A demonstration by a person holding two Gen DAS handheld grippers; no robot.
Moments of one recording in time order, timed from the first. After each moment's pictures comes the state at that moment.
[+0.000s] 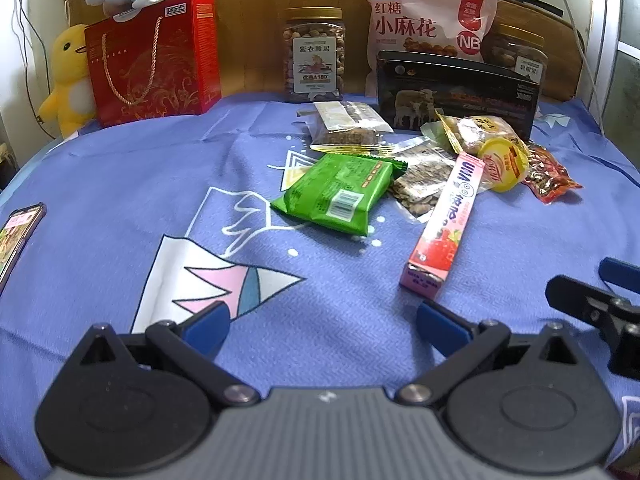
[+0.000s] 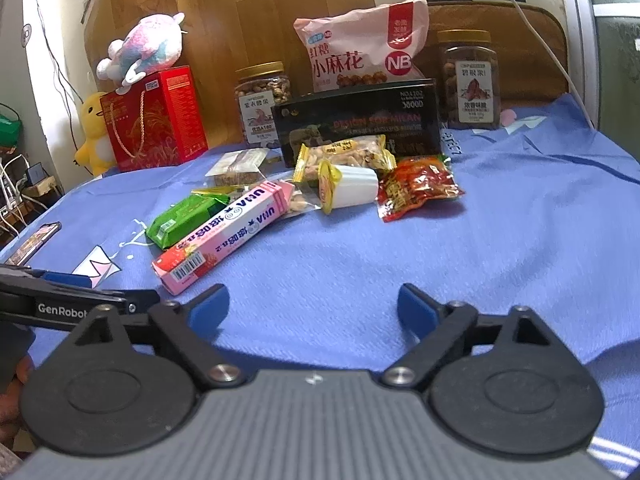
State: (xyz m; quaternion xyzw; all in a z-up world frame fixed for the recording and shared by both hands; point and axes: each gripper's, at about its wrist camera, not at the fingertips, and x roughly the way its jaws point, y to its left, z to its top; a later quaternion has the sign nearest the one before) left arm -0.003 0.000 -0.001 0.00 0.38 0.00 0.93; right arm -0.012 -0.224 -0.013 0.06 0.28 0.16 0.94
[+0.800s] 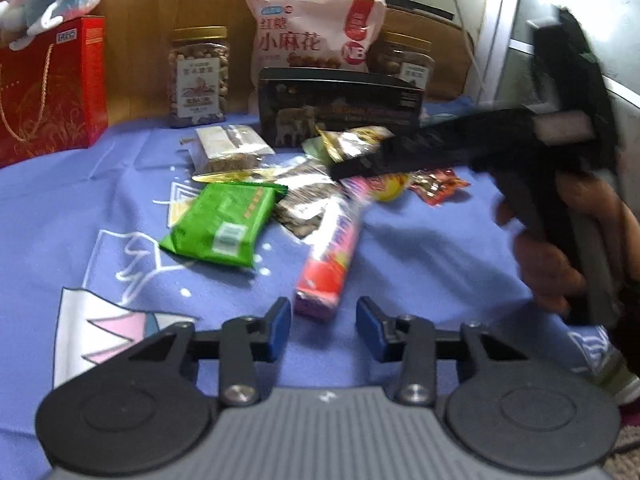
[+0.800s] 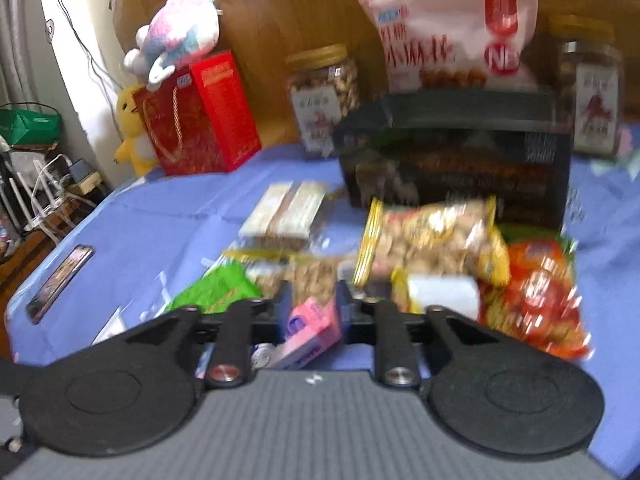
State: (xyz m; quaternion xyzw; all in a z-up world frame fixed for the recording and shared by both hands) left arm 0.009 -0.009 0.005 0.00 0.35 -0.17 0.92; right arm 0.108 -0.195 0.011 0.08 0.34 0.28 0.89
